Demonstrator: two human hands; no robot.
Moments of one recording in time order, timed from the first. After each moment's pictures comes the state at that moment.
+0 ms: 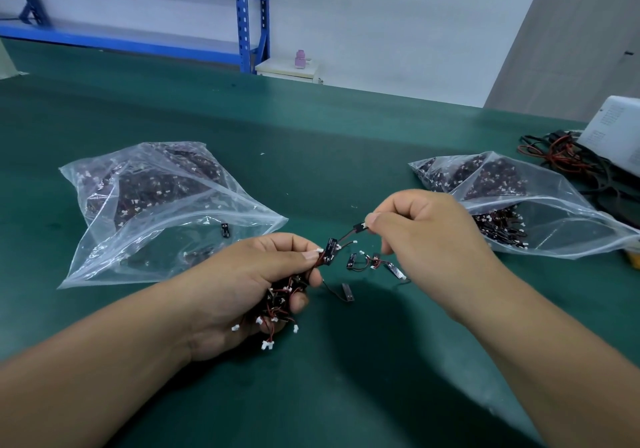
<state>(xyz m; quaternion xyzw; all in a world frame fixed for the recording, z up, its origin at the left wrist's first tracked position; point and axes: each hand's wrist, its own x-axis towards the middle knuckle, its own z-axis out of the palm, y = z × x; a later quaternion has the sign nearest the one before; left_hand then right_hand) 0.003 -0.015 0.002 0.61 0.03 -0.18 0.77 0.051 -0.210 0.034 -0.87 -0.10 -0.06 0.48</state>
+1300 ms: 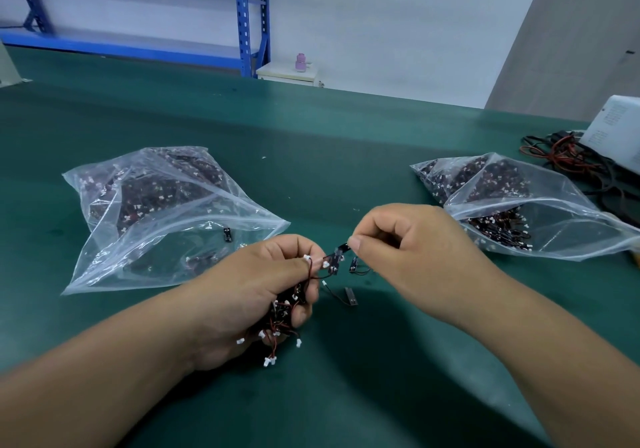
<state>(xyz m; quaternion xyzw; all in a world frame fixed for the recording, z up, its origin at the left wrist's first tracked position) 0.005 -0.014 -0.005 0.62 -0.01 -0.17 0.76 0.051 -0.211 0.027 -0.89 -0.26 -0.08 0.37</state>
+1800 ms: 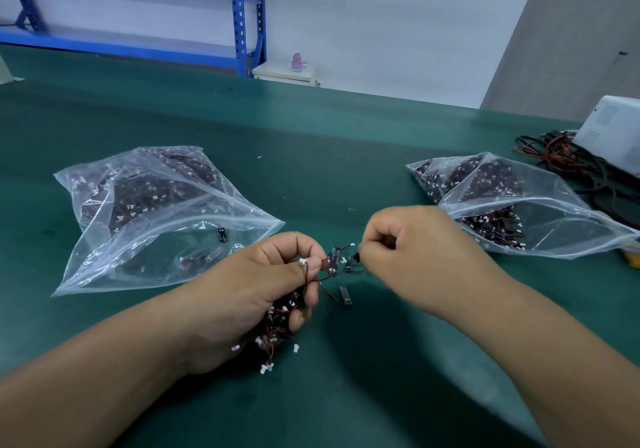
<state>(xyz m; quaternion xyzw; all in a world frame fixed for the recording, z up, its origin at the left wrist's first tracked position) 0.003 -0.017 -0.005 0.63 -0.06 -0.15 0.76 0.050 -0.218 0.033 -0.94 -0.20 -0.07 0.25</state>
